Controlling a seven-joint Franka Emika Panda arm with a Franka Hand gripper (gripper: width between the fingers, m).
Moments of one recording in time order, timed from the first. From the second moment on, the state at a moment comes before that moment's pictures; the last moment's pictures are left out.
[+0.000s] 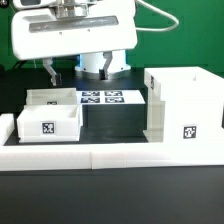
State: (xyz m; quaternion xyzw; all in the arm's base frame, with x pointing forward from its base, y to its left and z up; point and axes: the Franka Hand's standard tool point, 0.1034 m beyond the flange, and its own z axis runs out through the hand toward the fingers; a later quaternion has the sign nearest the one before) arm 0.537 -0.070 0.095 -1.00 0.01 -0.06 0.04
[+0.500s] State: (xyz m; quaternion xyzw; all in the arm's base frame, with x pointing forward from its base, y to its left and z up) arm 0.514 -0.070 0.056 -1.00 0.04 -0.03 0.03
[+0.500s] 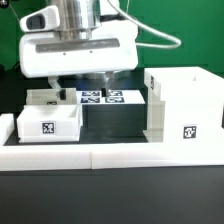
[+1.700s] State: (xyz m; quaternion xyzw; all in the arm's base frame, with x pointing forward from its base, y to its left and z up) arm 0.503 -0.072 0.018 -1.00 0.02 0.00 0.03
